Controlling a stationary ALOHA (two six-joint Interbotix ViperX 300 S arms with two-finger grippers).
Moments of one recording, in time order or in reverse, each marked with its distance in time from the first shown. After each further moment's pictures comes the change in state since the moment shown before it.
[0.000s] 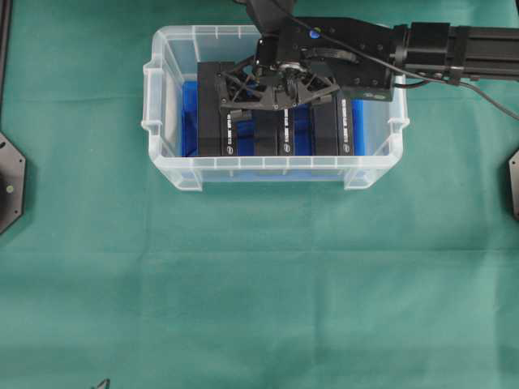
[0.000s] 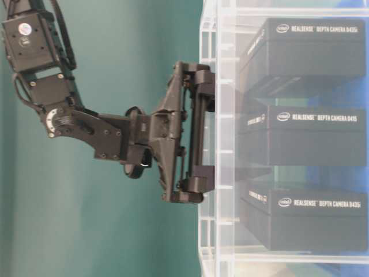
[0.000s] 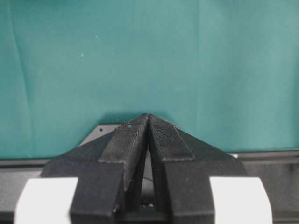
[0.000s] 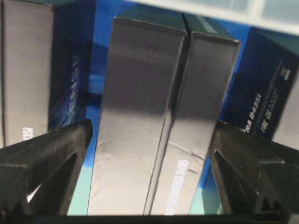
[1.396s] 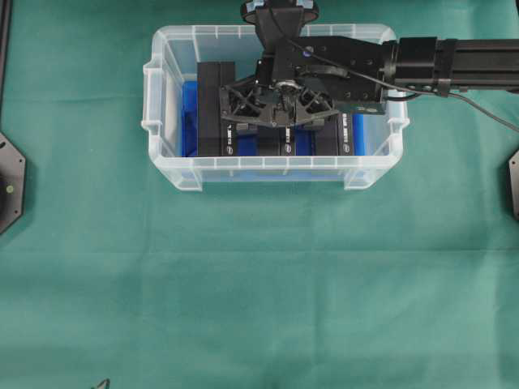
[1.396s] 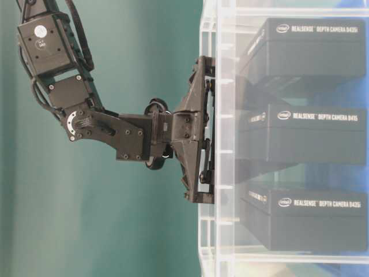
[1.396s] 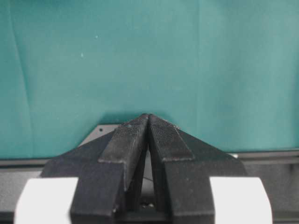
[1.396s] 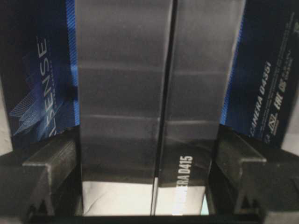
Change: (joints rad) left arm 0.000 -0.002 0.000 0.000 -0.002 0.000; right arm 0.021 0.025 0.032 0.044 0.008 0.123
